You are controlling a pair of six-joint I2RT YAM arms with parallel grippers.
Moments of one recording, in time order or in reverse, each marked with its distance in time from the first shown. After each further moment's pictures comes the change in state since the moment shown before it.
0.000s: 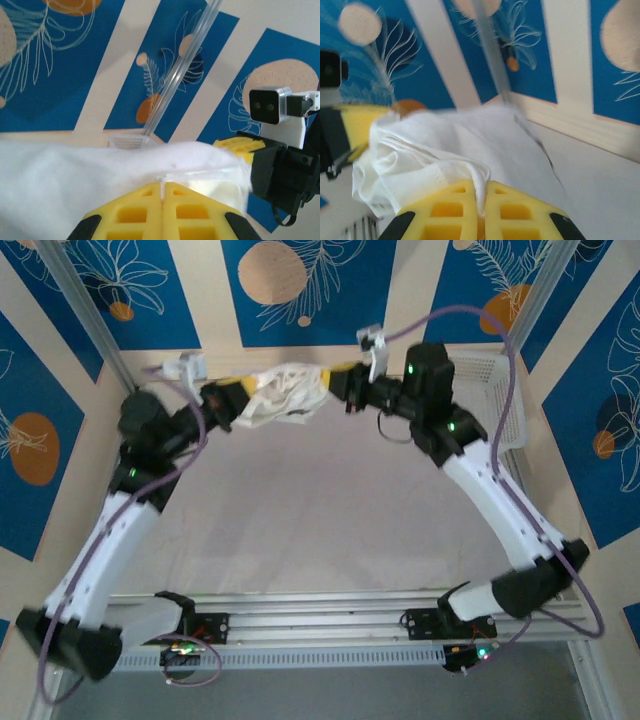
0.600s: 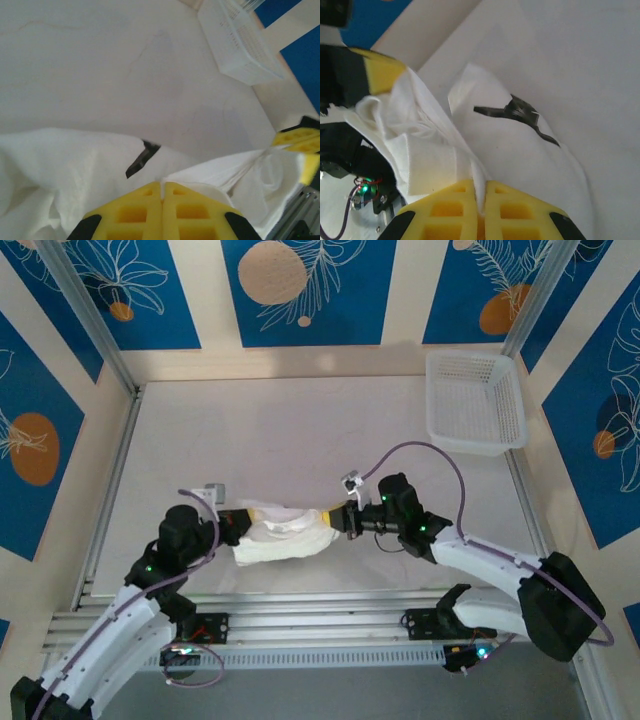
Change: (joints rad) left arm -0.097 -0.434 -0.630 -0.329 -0.225 -0.081; right arm 0.124 -0.156 -0.808 0.343 -0.032 0.155
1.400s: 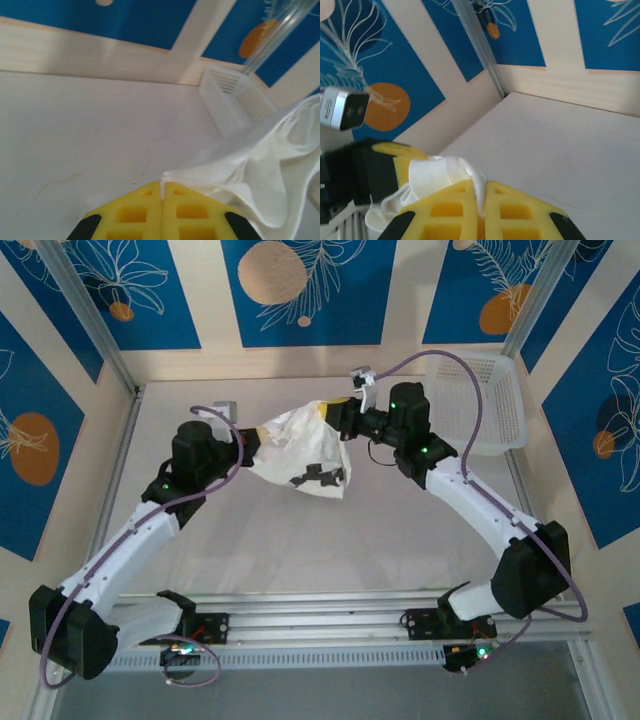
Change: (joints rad) left arm 0.050 0.541 0.570 0.148 -0.060 0.212; right arm -0.172 0.245 0.637 -0.087 -0.019 -0.085
